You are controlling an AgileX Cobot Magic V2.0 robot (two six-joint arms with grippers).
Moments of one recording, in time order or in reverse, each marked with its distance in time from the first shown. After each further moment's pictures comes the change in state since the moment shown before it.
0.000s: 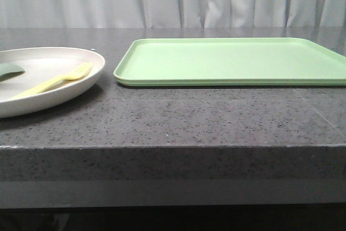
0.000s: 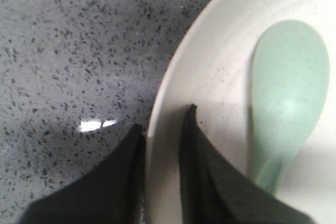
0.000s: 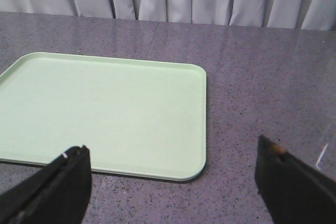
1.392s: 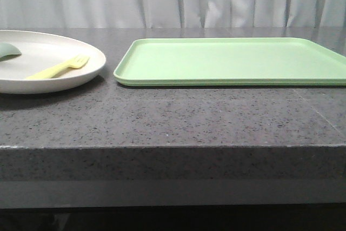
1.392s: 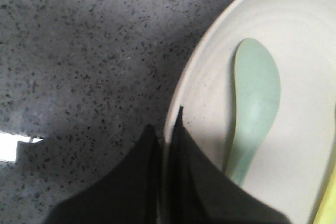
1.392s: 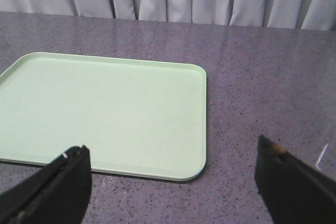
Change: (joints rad) left arm 0.170 -0.002 -0.090 -0.339 0.023 0.100; right arm 0.000 0.000 0.000 0.000 0.000 0.000
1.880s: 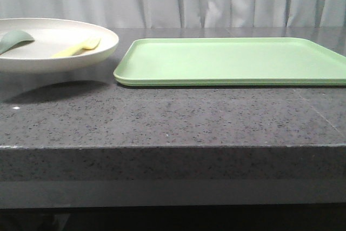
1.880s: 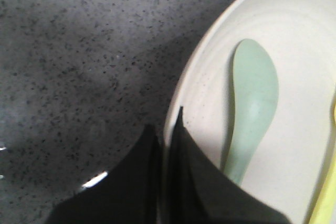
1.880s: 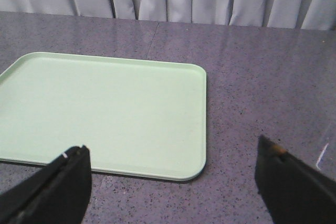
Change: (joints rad) left arm -0.004 0.002 -0.004 -0.149 -0.017 0.031; right arm 0.000 0.000 0.000 0.000 0.000 0.000
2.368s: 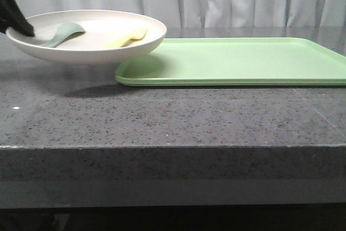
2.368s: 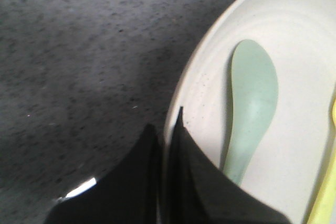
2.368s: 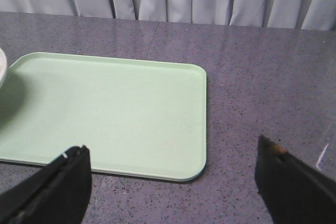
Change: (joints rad) left arm -0.201 0.112 -0.130 -0.048 -0.040 -0.020; right arm 0.000 0.000 0.000 0.000 0.000 0.000
